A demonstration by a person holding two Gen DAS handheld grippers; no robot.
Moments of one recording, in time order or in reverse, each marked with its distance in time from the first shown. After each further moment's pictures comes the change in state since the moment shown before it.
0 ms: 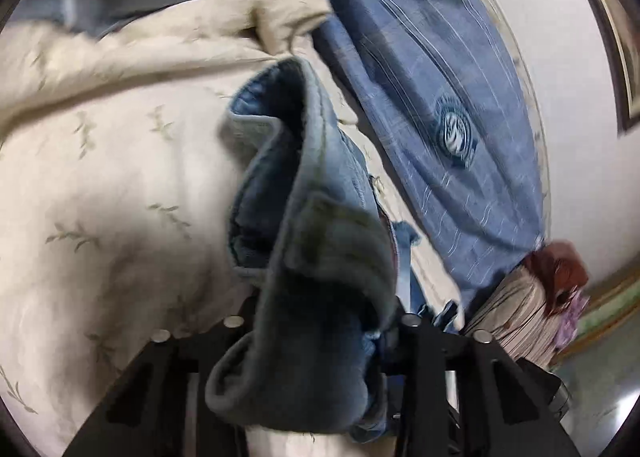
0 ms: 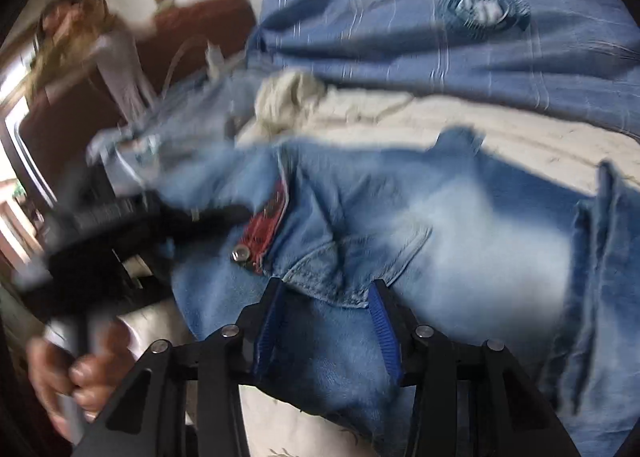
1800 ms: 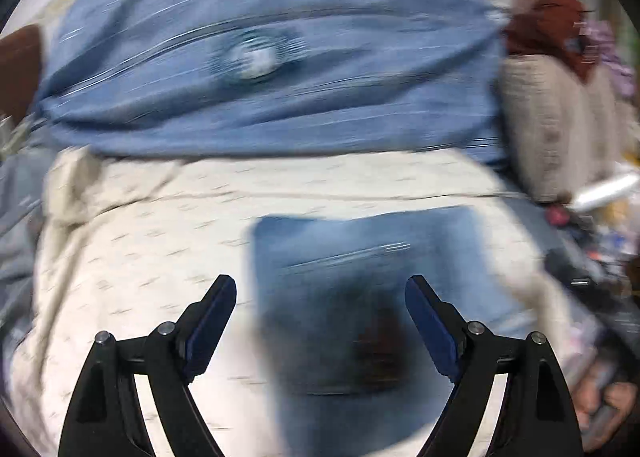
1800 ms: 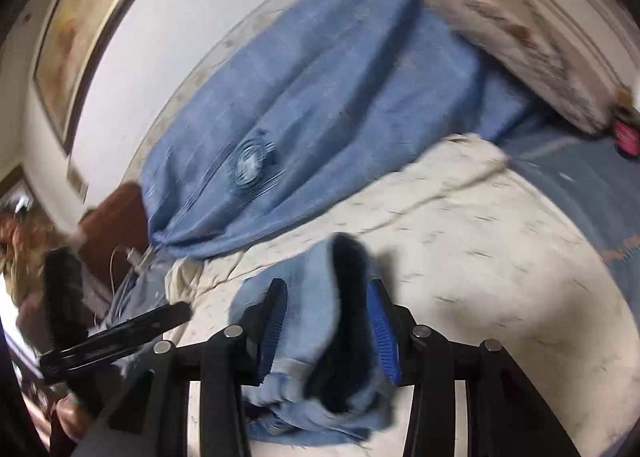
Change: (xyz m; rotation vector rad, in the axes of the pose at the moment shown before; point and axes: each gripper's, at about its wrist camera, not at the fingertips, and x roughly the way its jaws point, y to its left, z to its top) left arm 0.089 -0.250 -0.088 0.824 0.084 0.367; right arm -0.210 -0.224 -0.037 0.446 -0.398 -0.107
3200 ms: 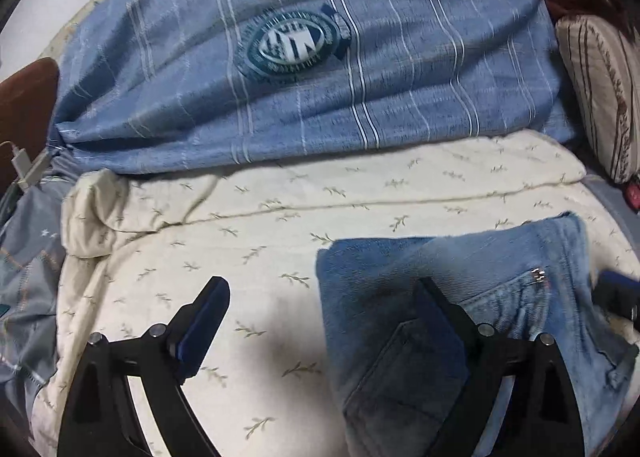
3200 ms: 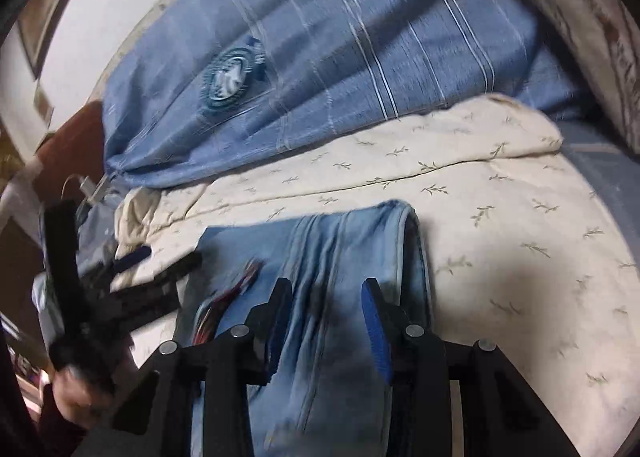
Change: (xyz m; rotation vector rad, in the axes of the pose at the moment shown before) left arm 0.066 0.017 0.017 0.088 -0.056 0.172; right arm 0.083 0.034 -0.014 -0.135 0.231 -0.172
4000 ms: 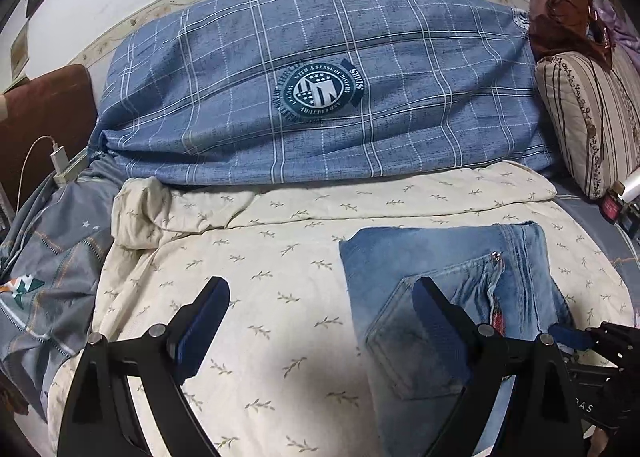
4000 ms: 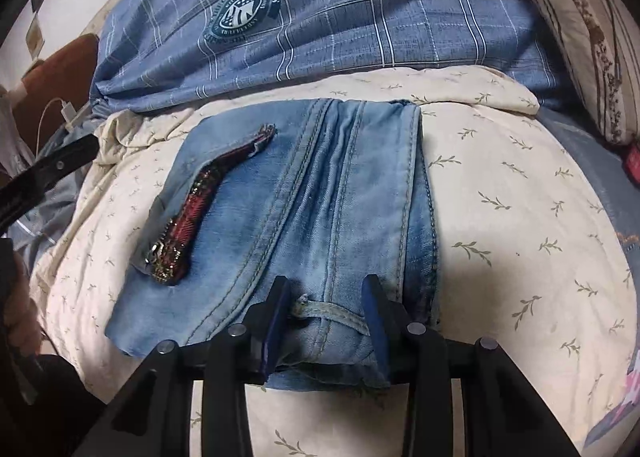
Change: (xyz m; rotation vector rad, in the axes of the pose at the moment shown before) left arm -0.079 0.022 -0.033 -0.033 -0.108 0.008; right arm 0.006 0.021 -0.059 -0.114 0.099 -0.169
